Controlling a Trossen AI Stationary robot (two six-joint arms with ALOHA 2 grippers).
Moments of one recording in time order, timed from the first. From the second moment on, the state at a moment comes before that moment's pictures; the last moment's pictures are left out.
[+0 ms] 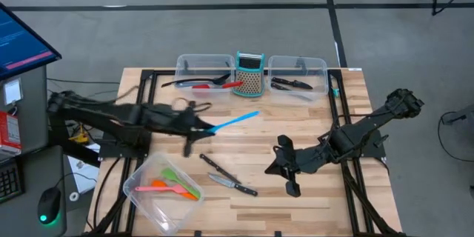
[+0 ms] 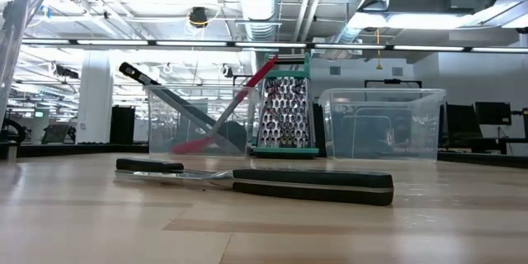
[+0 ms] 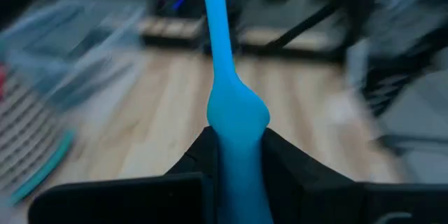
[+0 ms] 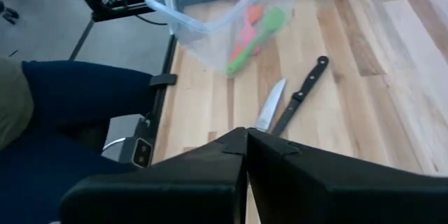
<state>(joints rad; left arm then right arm) -0.16 1.04 0.84 -0.15 -0.19 -0.15 0.53 1.36 1.19 -0.45 0.26 0.46</state>
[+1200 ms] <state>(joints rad) -0.50 0.70 0.84 -0.16 0.17 -0.19 0.54 1.36 1.19 -0.43 0.30 0.45</state>
